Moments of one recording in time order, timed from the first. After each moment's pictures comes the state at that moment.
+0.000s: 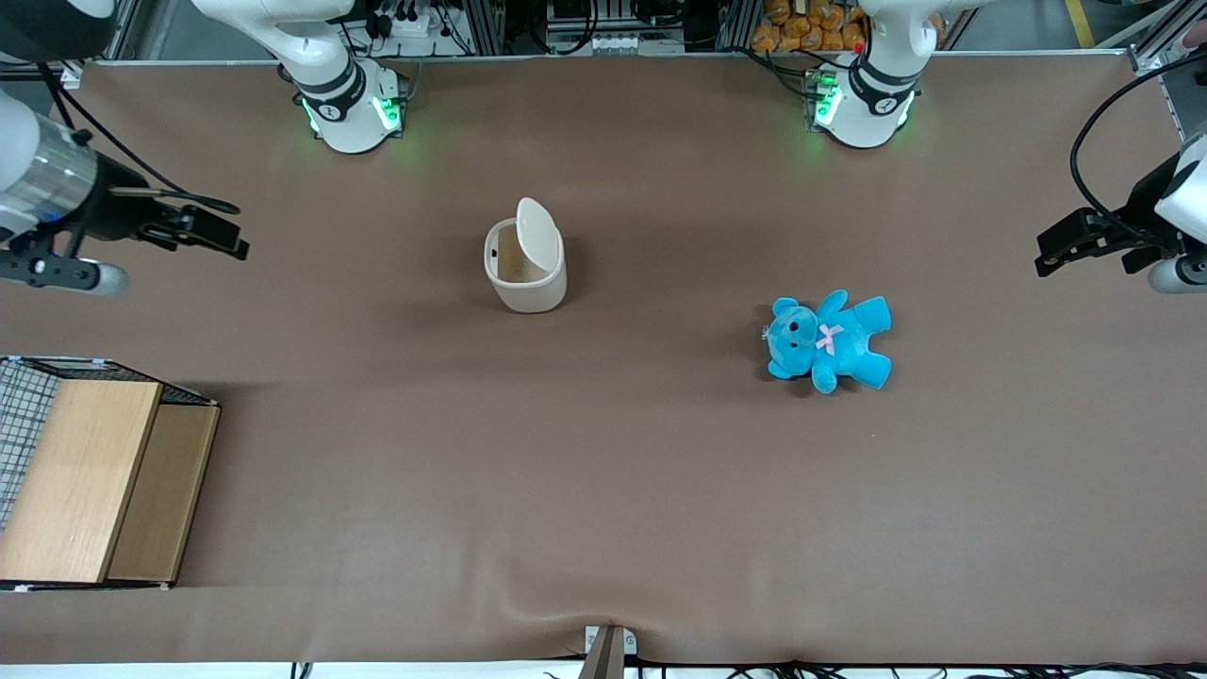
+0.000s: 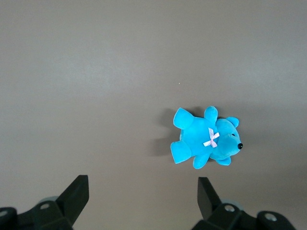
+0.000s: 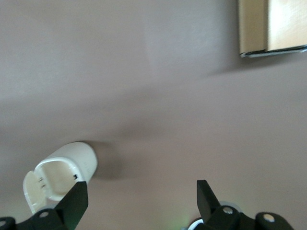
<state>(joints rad) 0.03 0.00 0.04 -1.60 0.09 1.50 0.24</state>
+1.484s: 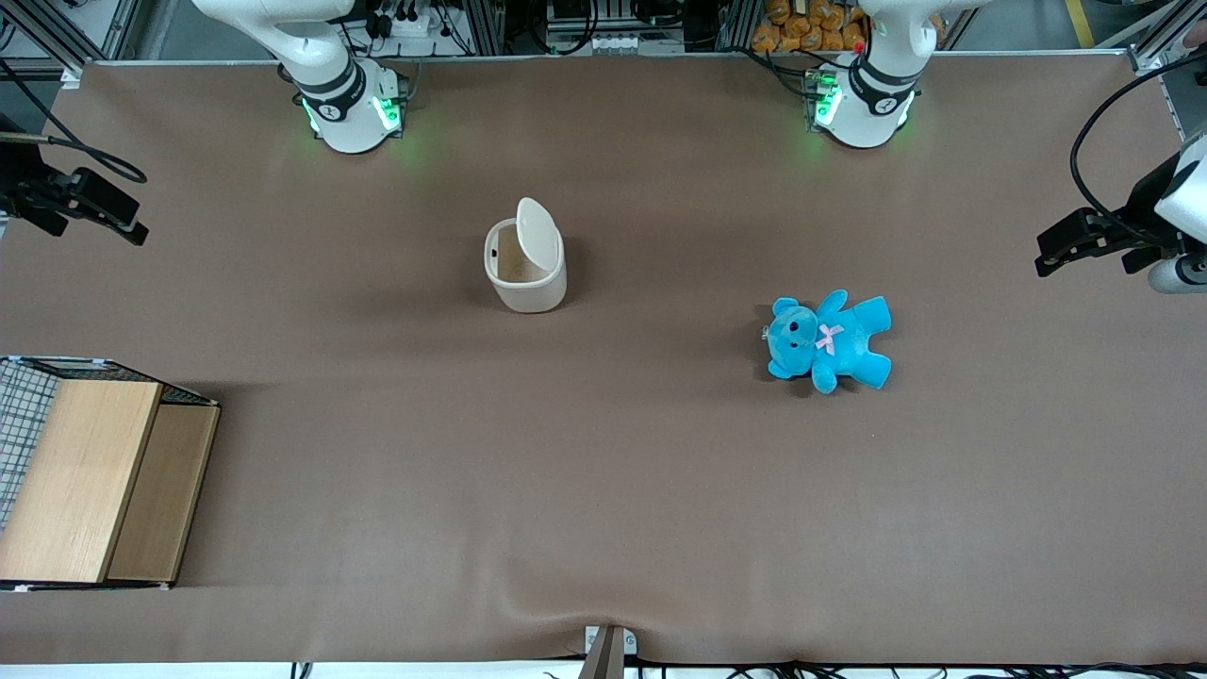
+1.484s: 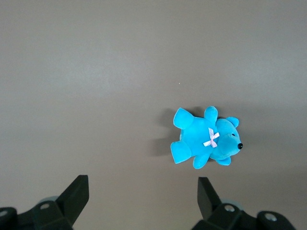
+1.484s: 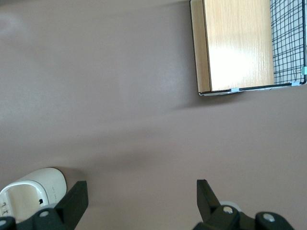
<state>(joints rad) 0.02 -0.10 -0.04 -1.65 0.01 1.59 0.12</state>
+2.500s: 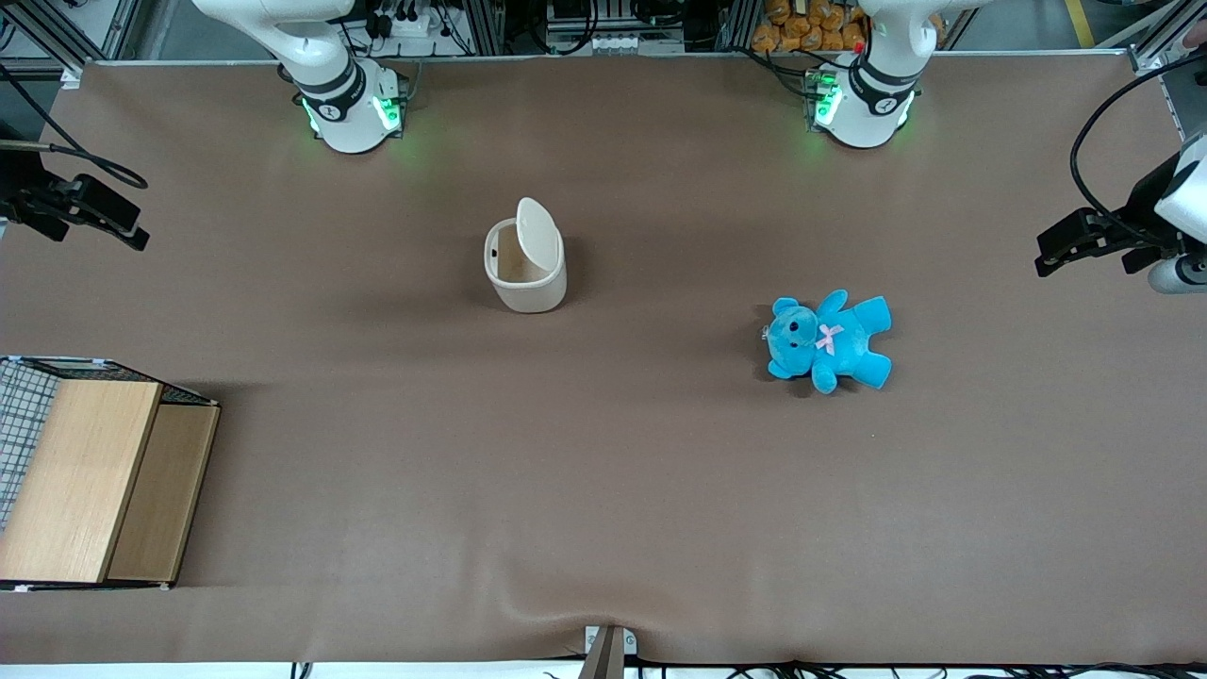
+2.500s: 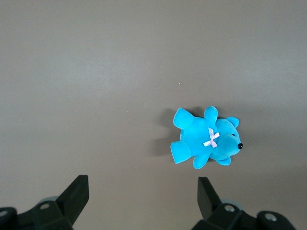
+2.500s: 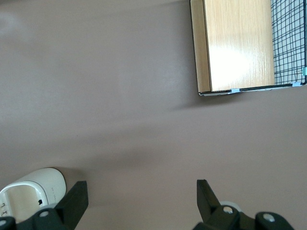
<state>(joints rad) 0.02 -0.09 -0.04 -1.64 0.01 1.59 0.12</state>
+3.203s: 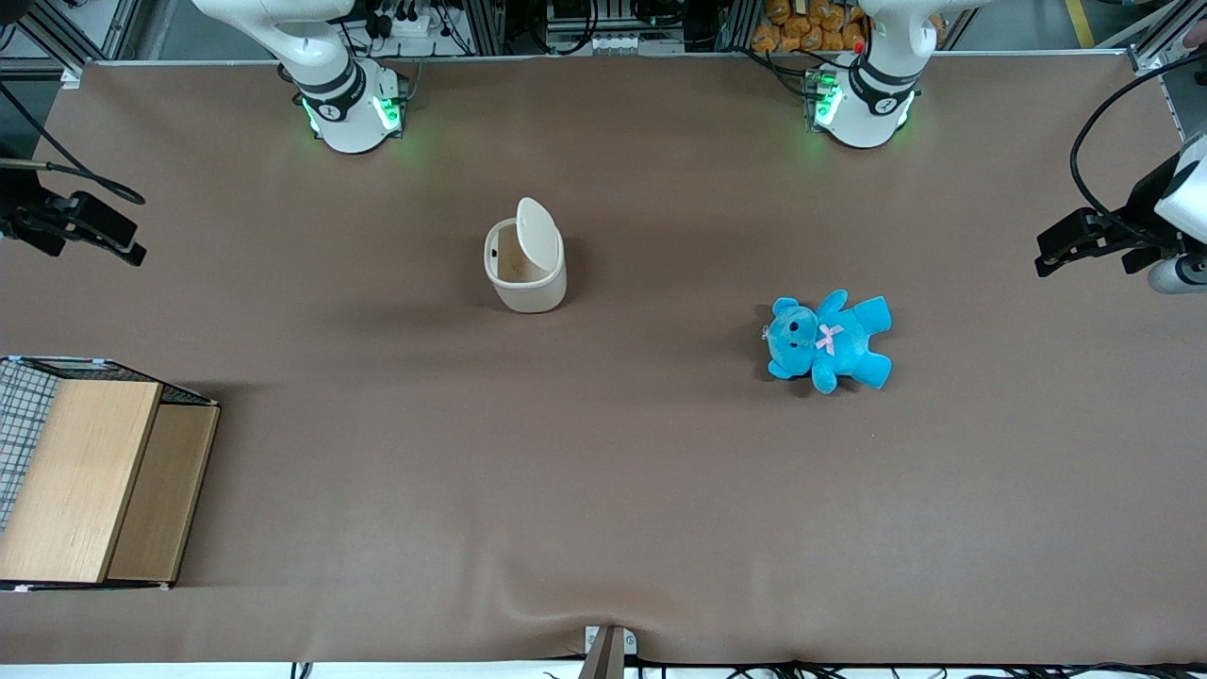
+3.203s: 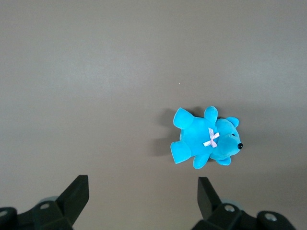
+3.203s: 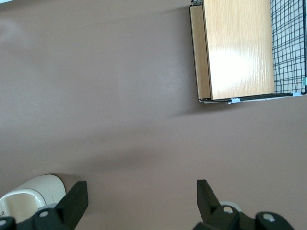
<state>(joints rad) 0.01 -0.03 -0.04 -1.58 0.01 1.60 0.12</state>
